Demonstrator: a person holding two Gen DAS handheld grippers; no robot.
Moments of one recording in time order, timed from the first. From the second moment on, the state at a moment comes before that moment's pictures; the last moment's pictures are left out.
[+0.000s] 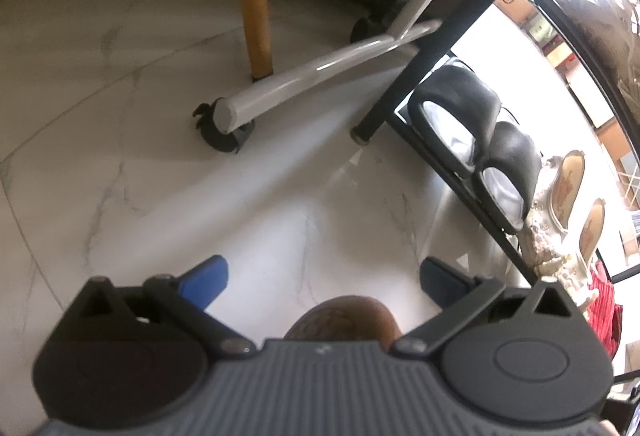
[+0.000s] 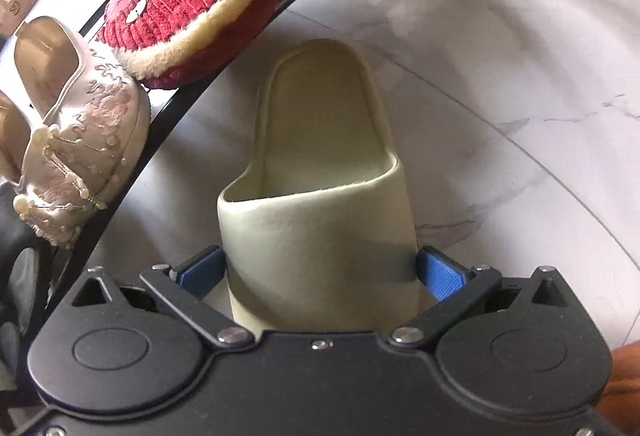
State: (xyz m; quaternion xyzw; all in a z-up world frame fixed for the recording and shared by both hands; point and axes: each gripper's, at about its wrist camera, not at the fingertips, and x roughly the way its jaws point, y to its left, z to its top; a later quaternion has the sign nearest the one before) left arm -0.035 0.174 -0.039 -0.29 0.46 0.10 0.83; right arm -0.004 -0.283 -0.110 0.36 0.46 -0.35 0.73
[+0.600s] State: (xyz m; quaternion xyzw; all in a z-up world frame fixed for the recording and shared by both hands) left arm -0.035 0.171 -0.037 -0.28 0.46 0.10 0.84; right arm -0.015 -0.304 -0.103 0.27 0.54 -0.21 0.77
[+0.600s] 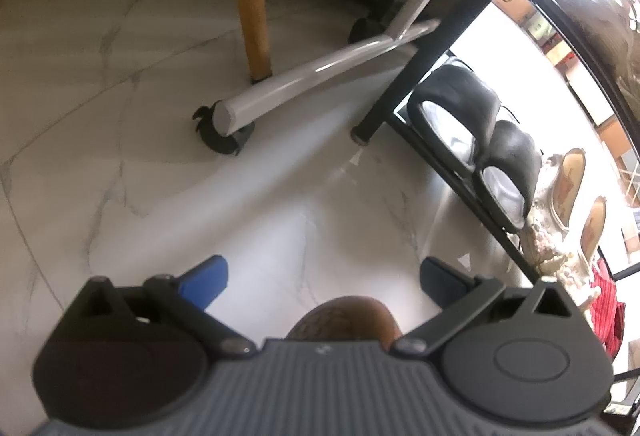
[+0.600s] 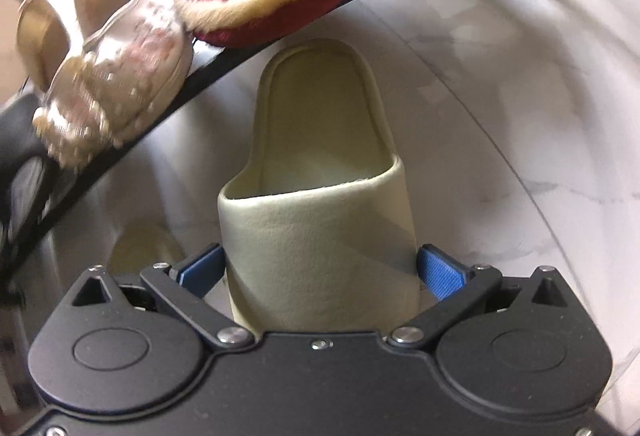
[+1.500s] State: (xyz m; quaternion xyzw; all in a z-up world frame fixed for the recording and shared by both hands) left arm -0.032 0.169 -0.041 -0.27 0.48 0.12 0.83; right arm -0.025 -0.322 -0.101 0.32 0.52 -0.18 0.77
